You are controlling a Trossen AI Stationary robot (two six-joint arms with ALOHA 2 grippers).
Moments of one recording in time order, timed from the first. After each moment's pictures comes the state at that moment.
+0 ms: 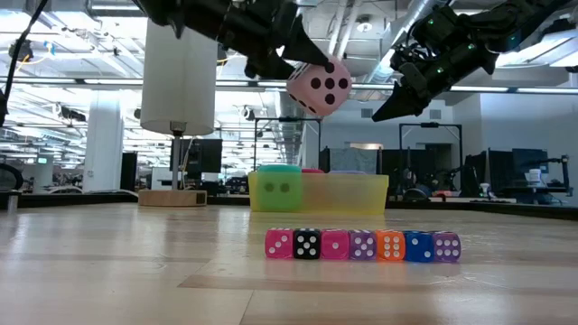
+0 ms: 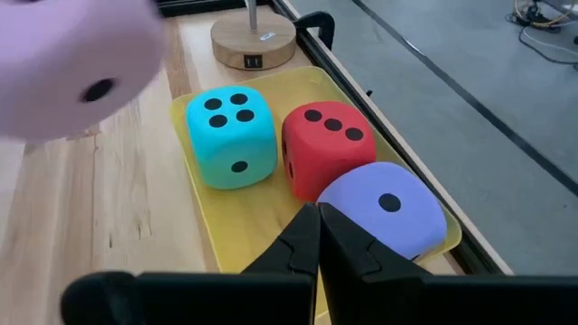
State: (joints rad) left arm 0.10 1.54 0.98 0.32 -0.31 0.02; right arm -0.63 1.14 0.68 -0.07 -0.21 -0.19
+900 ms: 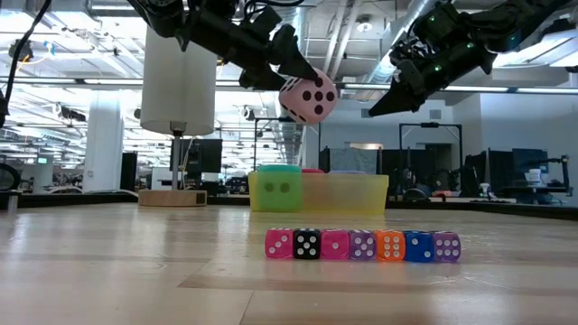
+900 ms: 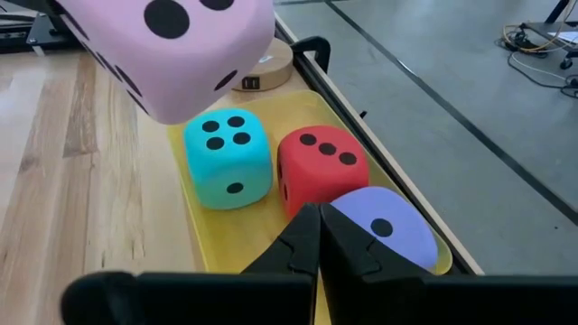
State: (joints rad) left arm 0.22 1.54 0.98 0.32 -0.28 0.02; right arm -0.63 1.14 0.68 -0.01 -0.21 -0.19
